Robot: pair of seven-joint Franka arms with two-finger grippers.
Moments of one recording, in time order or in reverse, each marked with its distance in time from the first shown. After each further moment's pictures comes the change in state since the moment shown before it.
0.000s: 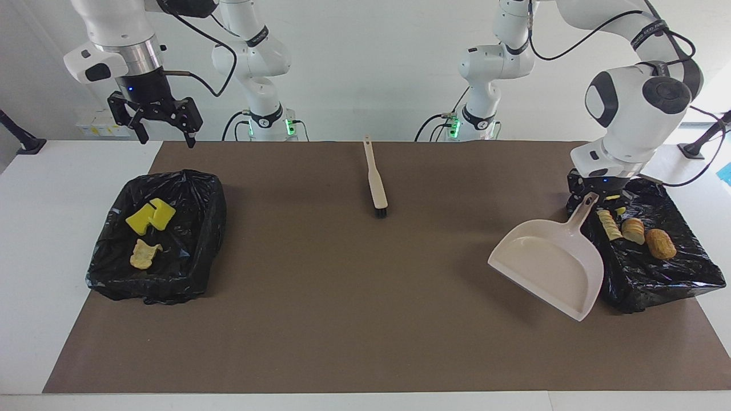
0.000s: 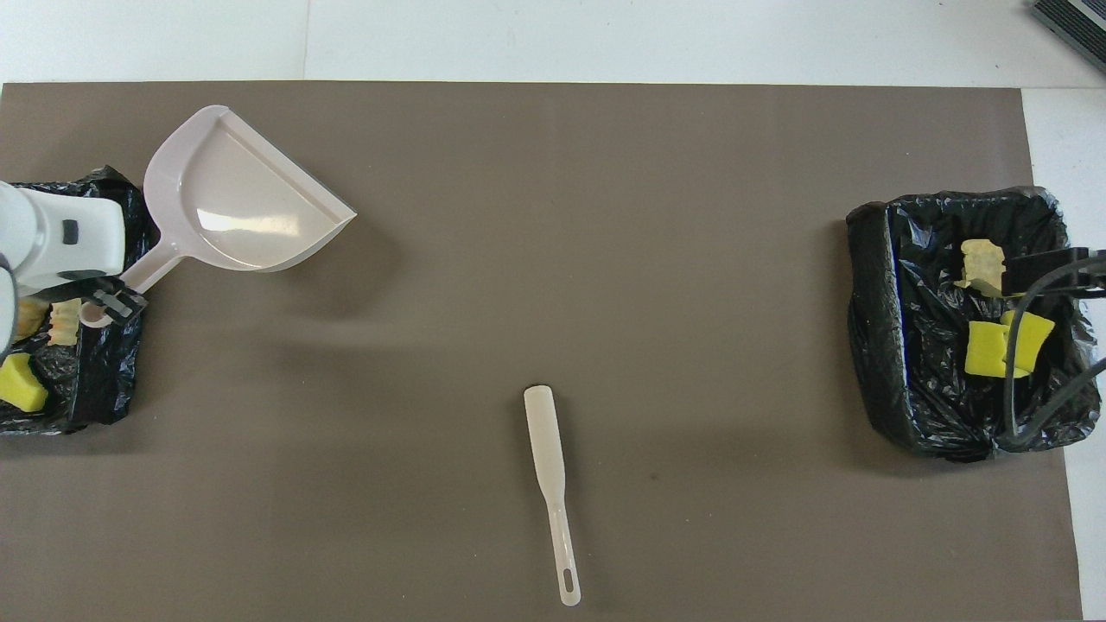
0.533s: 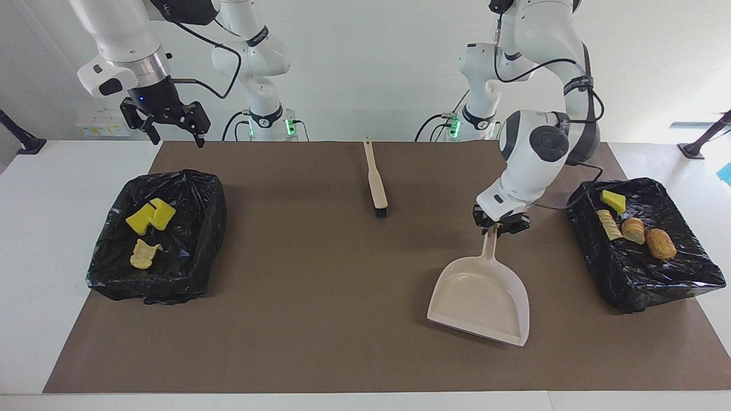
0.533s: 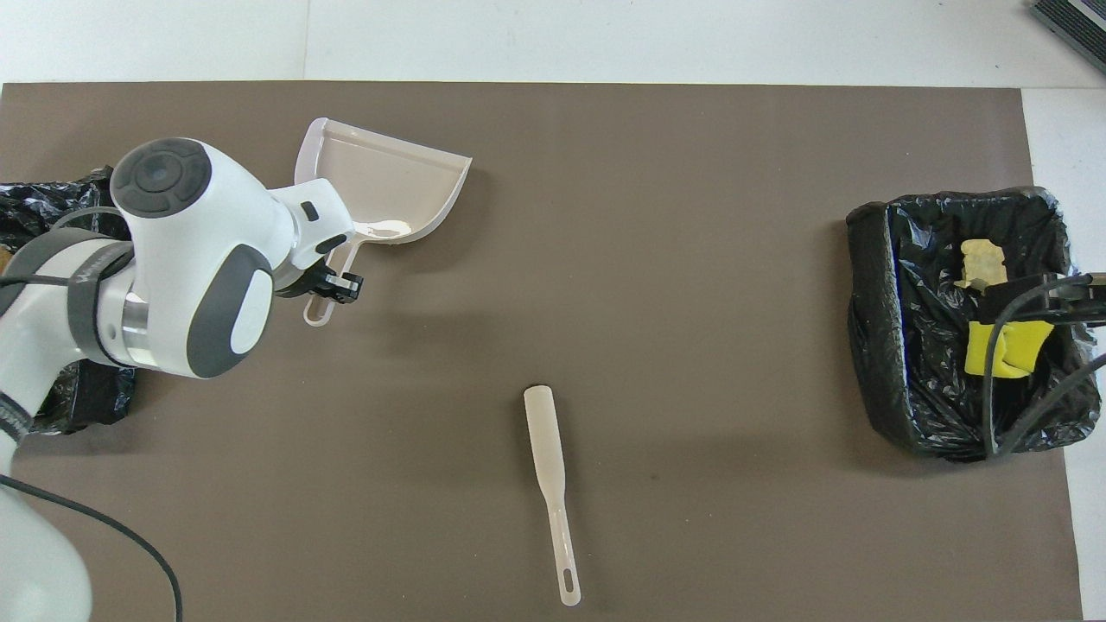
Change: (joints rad) left arm -0.278 0.160 -0.002 0.039 -0.162 0.132 -0.588; right arm 0.008 -0.012 -0.001 -0.044 0.007 -0.025 0.000
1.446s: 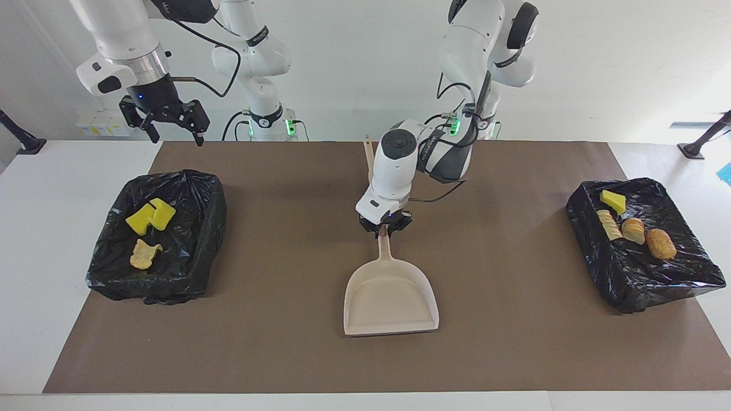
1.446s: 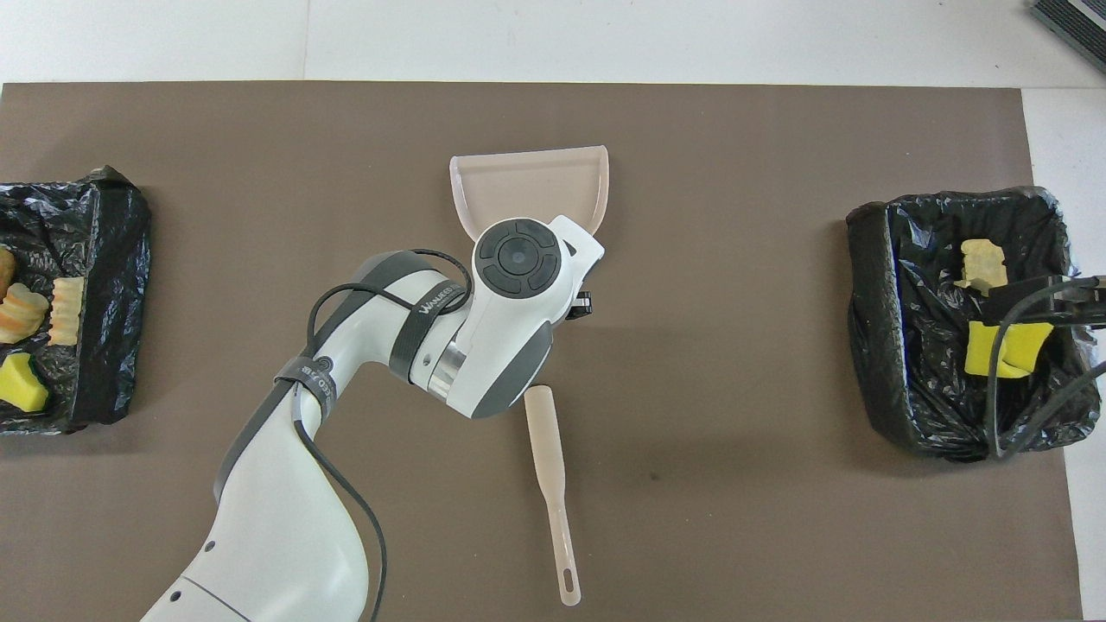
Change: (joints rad) left arm -0.350 0.252 0.005 0.219 -0.017 0.112 -0.635; right arm 0.000 -0.005 -0.002 -0.001 0.001 0.000 0.000
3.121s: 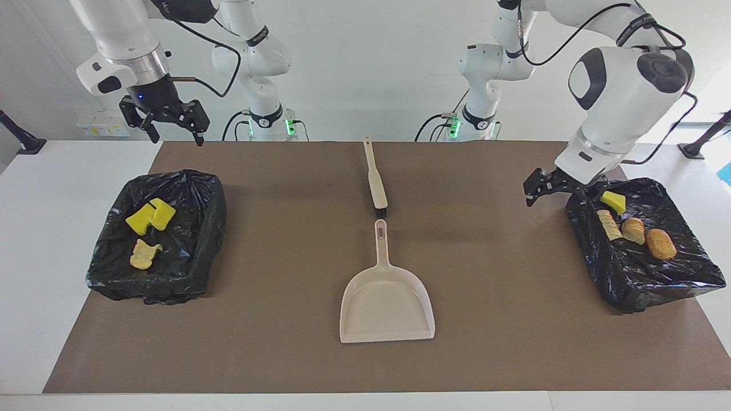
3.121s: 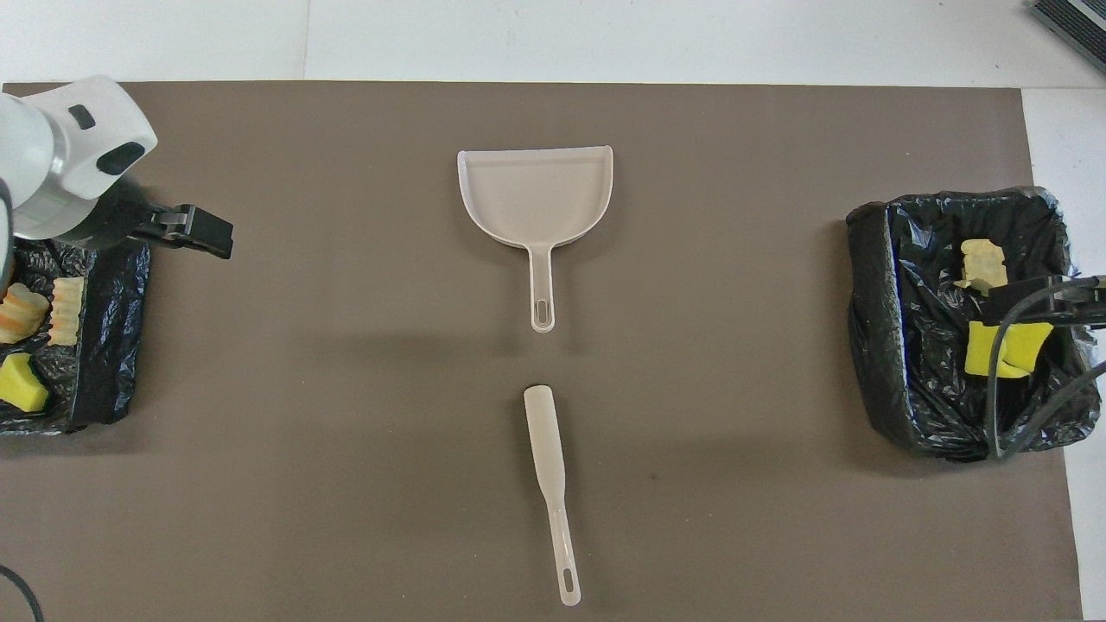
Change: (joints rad) left arm 0.528 -0.377 0.045 0.024 0.010 -0.464 0.738; right arm 0.000 0.000 0.000 0.000 0.000 0.000 0.000
